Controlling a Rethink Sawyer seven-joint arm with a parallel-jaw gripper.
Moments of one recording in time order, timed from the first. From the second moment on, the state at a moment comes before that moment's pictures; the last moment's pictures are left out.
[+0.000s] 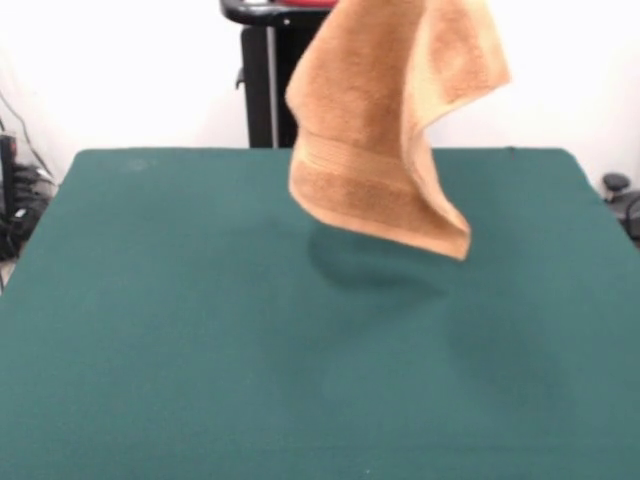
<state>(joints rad) -1.09 -1.73 1.38 2.54 -0.66 -0.31 1.83</state>
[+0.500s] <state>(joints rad) -1.12 -1.87 1.35 2.55 -0.77 -0.25 1.83</state>
